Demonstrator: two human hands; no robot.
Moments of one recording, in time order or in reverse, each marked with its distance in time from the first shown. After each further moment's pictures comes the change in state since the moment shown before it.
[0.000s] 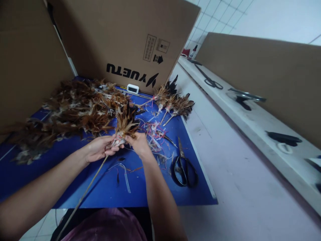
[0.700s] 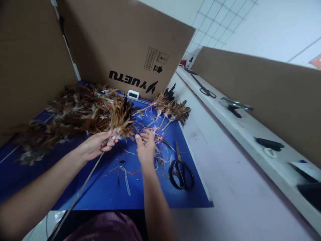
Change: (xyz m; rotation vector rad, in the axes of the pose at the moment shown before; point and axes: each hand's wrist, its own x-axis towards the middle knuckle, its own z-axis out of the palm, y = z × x) left_hand -0.012 0.018 -0.002 0.029 0.090 0.240; right_hand -0.019 -0.001 -0.001 -0.072 0.491 -0.184
